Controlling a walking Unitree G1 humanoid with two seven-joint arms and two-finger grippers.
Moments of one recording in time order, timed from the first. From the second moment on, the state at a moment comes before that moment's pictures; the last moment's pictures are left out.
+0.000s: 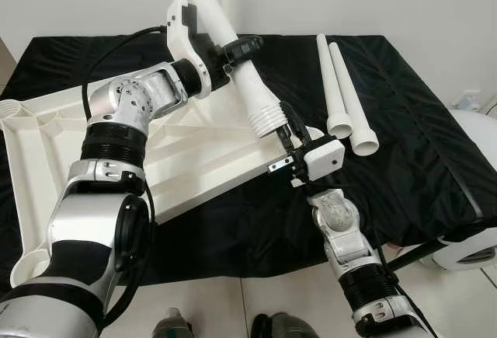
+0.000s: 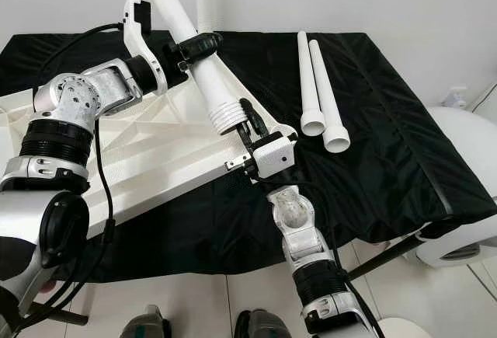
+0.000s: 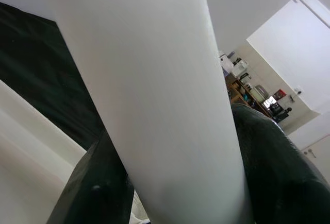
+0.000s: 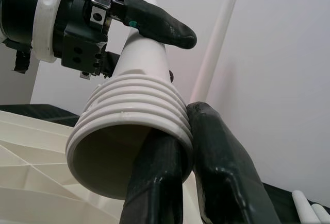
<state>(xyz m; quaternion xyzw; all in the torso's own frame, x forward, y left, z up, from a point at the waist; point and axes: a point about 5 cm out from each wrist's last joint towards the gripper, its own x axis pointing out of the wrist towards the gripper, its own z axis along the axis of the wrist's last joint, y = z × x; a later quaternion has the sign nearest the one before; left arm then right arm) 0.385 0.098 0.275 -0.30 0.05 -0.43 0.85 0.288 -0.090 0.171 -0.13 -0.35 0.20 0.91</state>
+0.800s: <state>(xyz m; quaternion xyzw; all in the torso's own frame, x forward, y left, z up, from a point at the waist) 0.394 0.107 0.295 -0.28 0.05 -0.41 0.87 0.284 -0.090 0.169 -0.16 -0.36 0.22 0.89</state>
